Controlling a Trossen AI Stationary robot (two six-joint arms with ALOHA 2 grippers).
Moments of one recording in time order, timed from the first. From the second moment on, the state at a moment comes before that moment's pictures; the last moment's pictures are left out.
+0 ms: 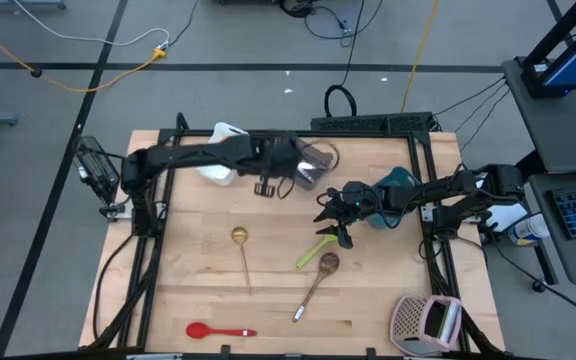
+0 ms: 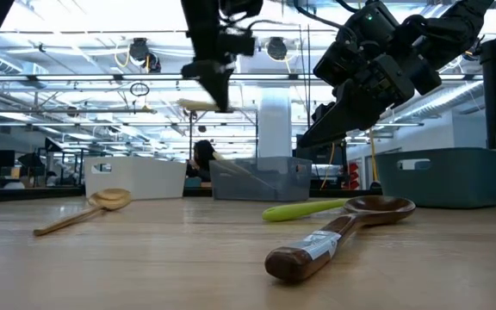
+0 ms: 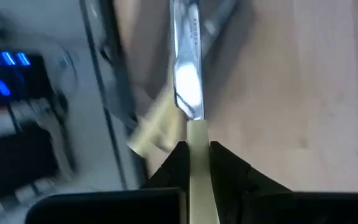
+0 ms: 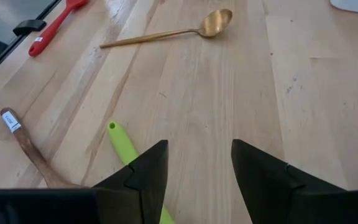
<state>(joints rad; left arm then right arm) 0.21 1.85 1.71 -1.04 -0.41 0.51 -0.10 1.46 0.59 0.30 -0.29 -0.04</state>
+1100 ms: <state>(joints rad) 0.38 2.11 1.75 -0.78 -0.31 1.19 -0.10 1.46 0.59 0.30 -0.29 -0.08</state>
